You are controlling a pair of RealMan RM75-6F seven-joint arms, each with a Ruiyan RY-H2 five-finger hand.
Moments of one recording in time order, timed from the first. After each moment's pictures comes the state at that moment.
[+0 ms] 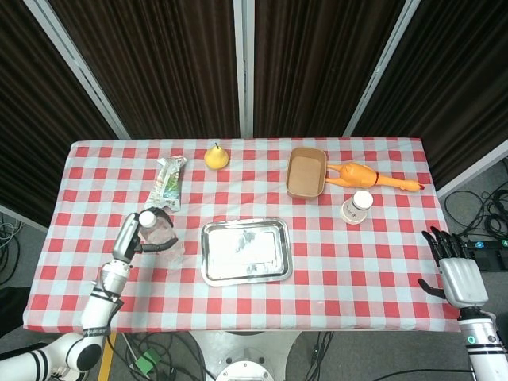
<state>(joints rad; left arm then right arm) -0.43 -1.52 -0.27 -1.53 1.39 1.15 -0.77 0.15 -1.26 0.03 -1.30 -1.49 1.35 0.08</state>
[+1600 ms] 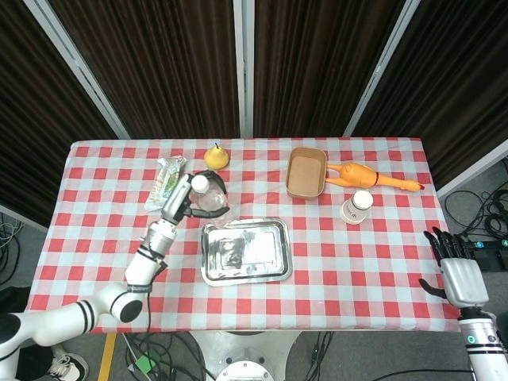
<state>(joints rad) -0.75 -1.65 -0.38 -1.36 1.38 1.09 -0.83 0.15 -1.27 0.04 -1.30 -1.47 1.34 0.08</state>
